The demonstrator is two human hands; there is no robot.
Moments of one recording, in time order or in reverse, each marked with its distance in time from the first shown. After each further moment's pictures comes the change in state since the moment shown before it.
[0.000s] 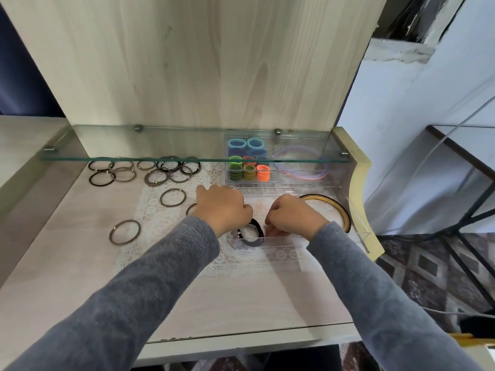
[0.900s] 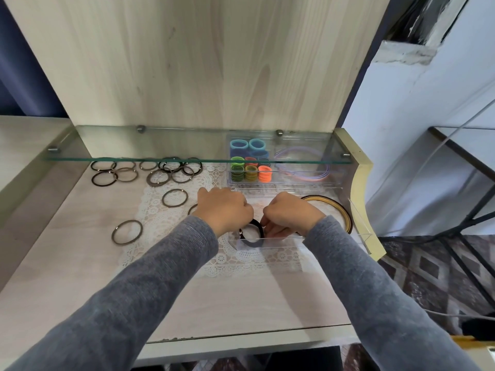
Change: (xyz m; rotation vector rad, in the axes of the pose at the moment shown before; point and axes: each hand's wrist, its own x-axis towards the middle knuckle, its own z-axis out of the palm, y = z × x) left_hand -0.002 -0.002 -0.001 -0.078 0.003 0.026; right_hand 0.000 -0.016 0.000 0.128 -0.075 0.105
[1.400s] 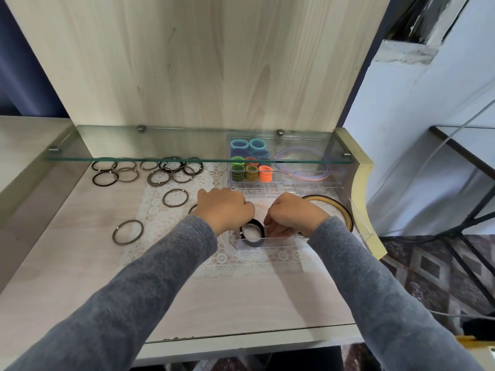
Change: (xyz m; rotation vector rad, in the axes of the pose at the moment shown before) left_hand 0.001 -0.001 -0.001 -0.081 -0.035 -0.022; right_hand 0.003 0.006 -0.002 0.023 -0.015 0.008
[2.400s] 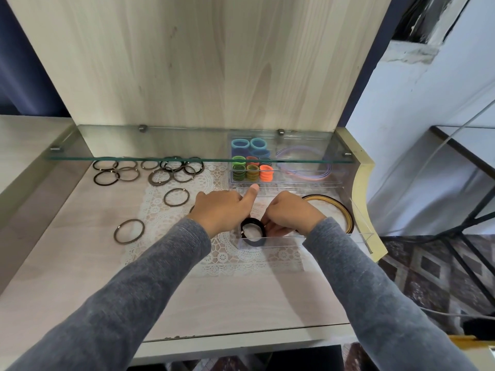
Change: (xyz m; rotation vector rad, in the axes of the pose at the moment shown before) left_hand 0.007 -0.012 0.014 -0.139 0.011 0.037; right_hand 0.008 0.000 0.004 -0.087 0.060 -0.055
